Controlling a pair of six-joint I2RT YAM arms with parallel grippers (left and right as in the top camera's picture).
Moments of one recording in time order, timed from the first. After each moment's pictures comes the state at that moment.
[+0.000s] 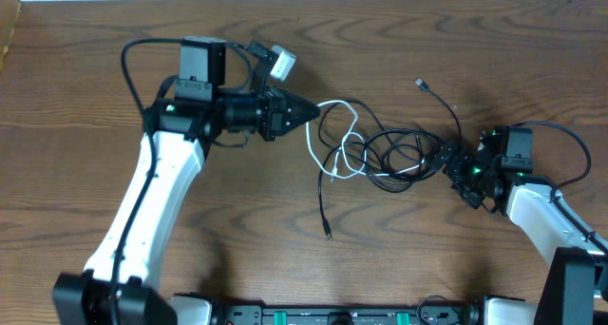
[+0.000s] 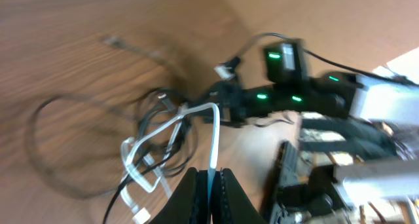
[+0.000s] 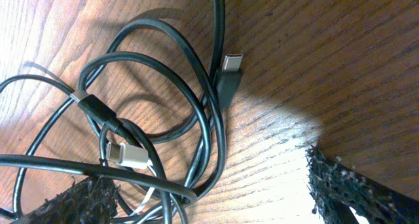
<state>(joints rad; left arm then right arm) -0.17 1.51 1.26 -0.61 1.10 0.06 -0.10 1.48 0.62 -0.27 -0.37 0.69</state>
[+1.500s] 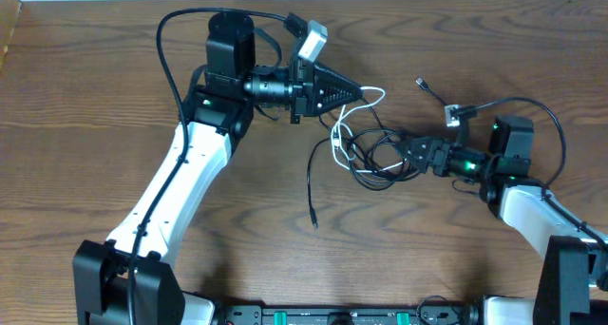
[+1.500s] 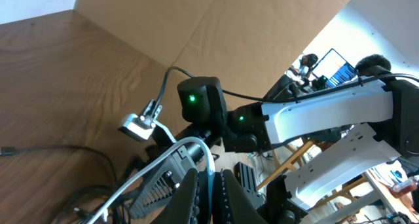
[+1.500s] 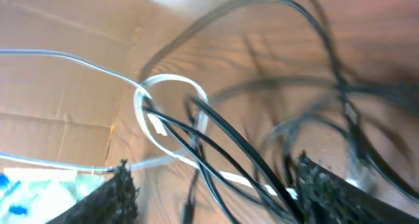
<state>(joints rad) -0.30 1.58 1.26 0.01 1.33 -0.26 -0.05 1.52 0.58 0.22 -1.03 0.40</state>
